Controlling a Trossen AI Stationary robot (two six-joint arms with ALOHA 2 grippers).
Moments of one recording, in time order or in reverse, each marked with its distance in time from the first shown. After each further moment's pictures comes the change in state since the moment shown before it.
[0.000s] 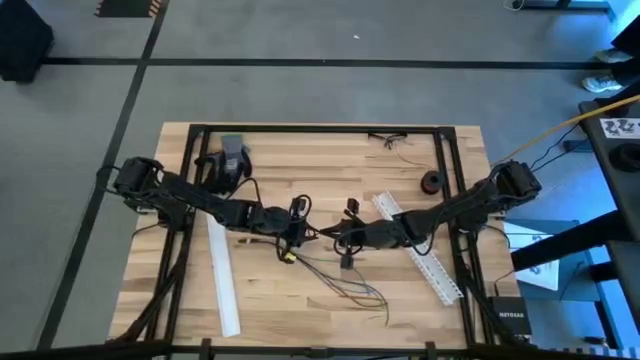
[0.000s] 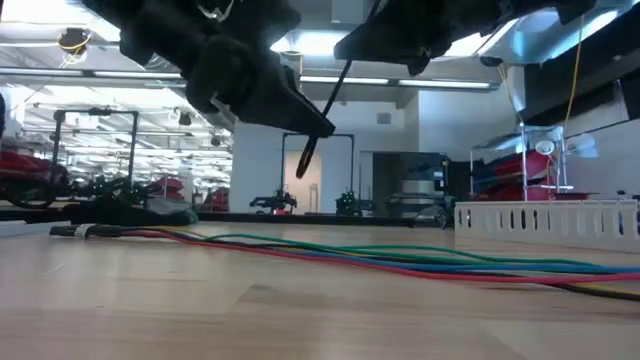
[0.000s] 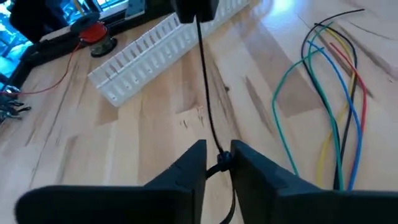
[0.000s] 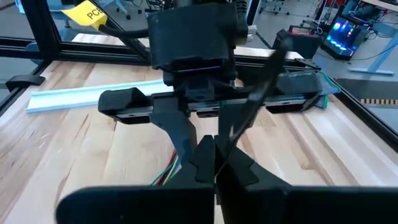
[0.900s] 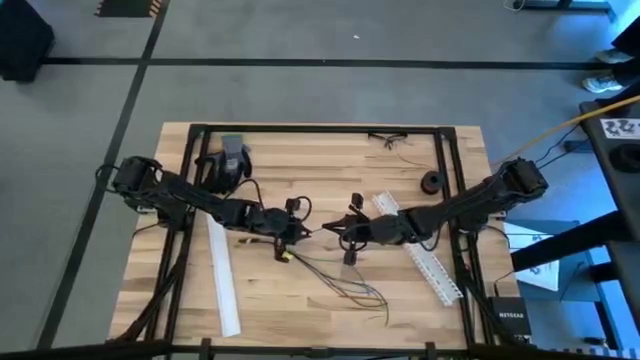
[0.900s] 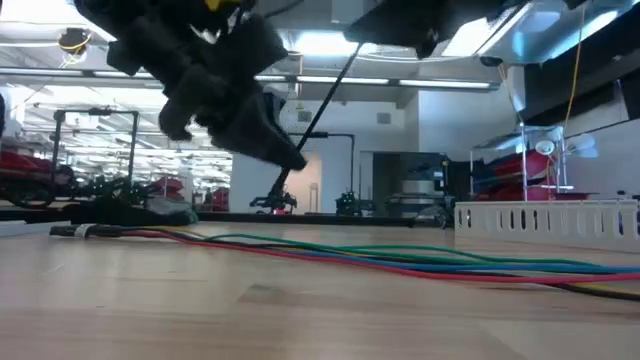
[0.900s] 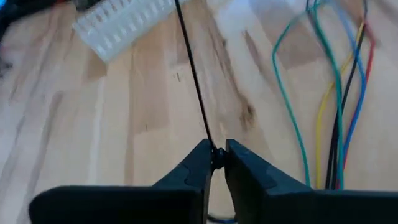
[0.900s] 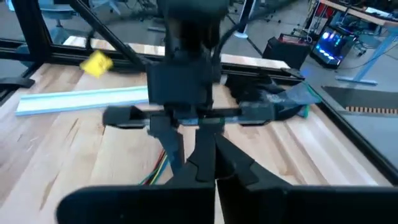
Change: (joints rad) left arm 0.023 -0.002 -0.057 -0.135 0.000 -0.047; right arm 0.001 -0.109 -0.002 -0.060 0.029 -0.056
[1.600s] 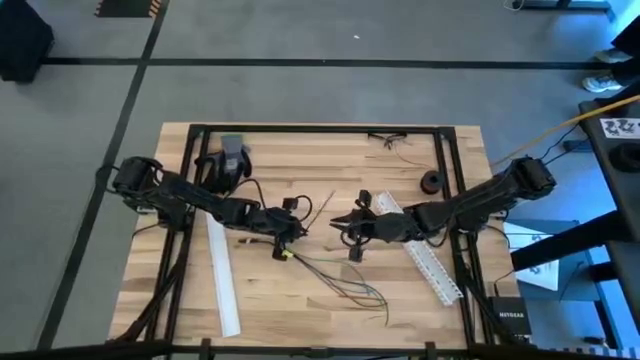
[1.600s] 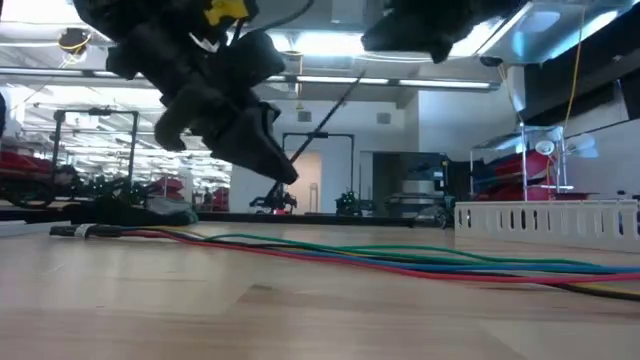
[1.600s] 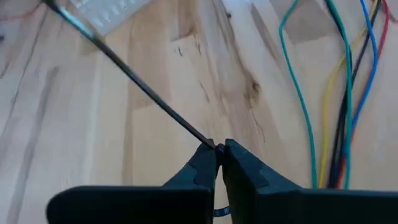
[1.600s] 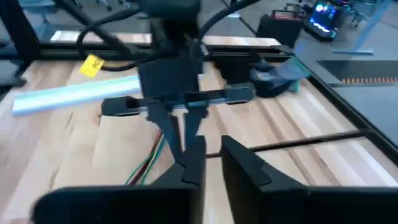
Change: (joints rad) left arm 0.001 -0.061 -0.003 -0.057 -0.032 -0.033; right arm -0.006 -0.083 0.004 -0.192 0.024 0.162
